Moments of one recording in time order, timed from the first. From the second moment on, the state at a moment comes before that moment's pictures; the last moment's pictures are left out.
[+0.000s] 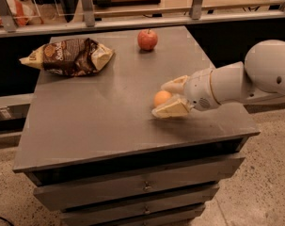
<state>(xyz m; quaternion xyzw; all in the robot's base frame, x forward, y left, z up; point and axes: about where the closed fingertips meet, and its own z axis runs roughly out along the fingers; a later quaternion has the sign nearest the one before) 0.534 -0.077 0.844 -0.52 0.72 0.21 0.41</state>
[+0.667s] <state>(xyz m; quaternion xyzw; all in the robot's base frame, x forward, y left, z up) 0.558 -0.074 0.857 -0.52 0.71 0.18 0.45</state>
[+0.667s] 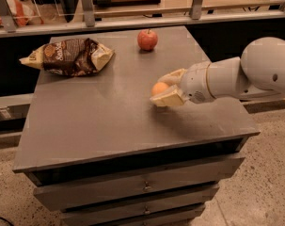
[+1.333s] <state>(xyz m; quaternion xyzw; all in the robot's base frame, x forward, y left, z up) 0.639 -0.051 0.888 -0.50 0.68 0.15 0.52</state>
